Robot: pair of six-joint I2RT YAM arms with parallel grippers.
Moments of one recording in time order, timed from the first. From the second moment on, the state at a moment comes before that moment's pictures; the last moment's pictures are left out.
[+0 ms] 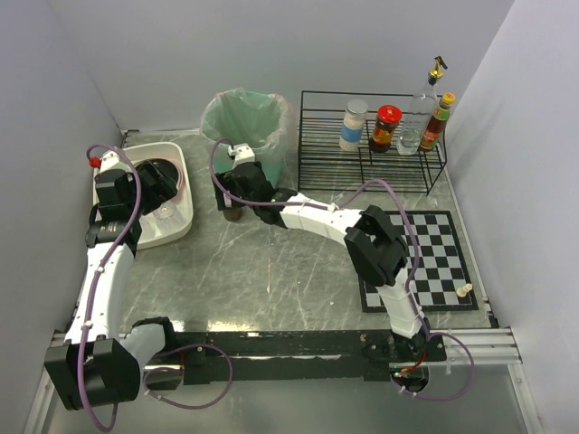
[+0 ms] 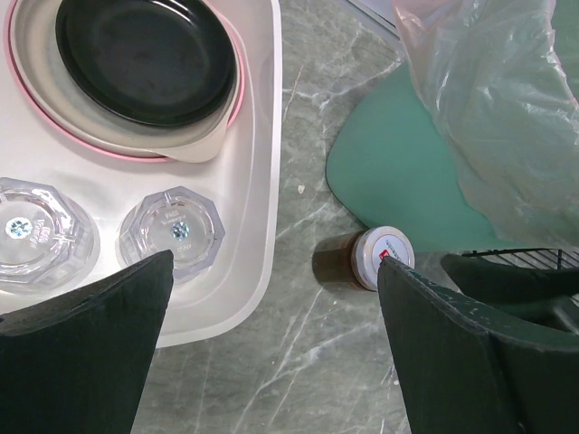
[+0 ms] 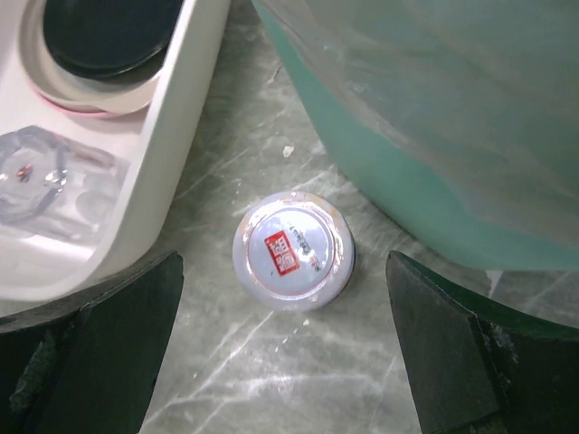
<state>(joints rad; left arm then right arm) 0.14 1.03 0.89 -0.29 0.07 -0.48 0.90 2.10 1.68 -0.01 0.24 0.35</state>
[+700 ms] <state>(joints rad) 0.14 1.03 0.89 -0.29 0.07 -0.47 0.92 2.26 1.76 -0.03 0.32 0.38</state>
